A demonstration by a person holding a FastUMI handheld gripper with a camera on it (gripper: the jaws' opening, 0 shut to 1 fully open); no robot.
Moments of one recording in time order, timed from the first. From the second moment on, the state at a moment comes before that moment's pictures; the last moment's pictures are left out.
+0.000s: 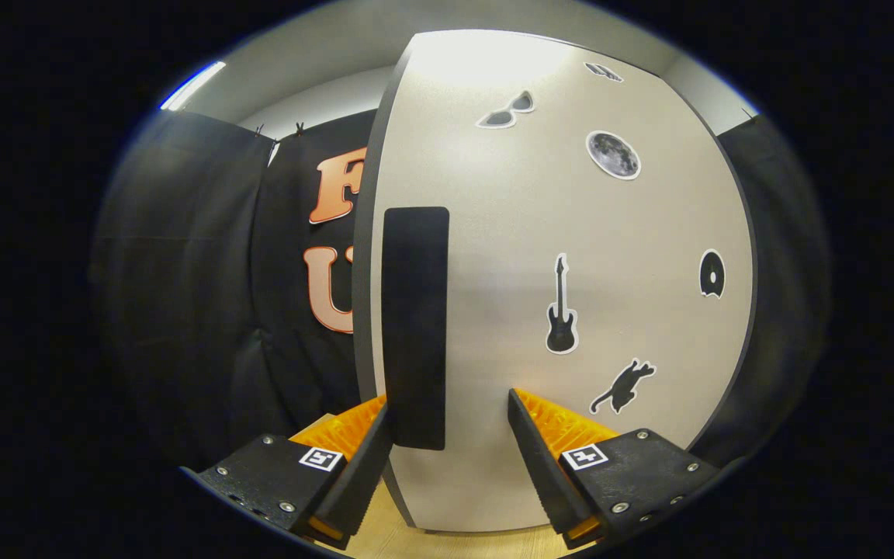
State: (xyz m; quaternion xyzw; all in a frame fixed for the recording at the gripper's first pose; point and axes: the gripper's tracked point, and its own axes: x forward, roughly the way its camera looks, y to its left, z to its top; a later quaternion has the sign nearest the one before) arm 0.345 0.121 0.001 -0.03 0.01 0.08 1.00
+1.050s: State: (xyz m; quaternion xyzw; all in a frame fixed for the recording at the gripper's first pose) arm 0.250 0.095 0.033 -0.04 0.01 0.07 1.00
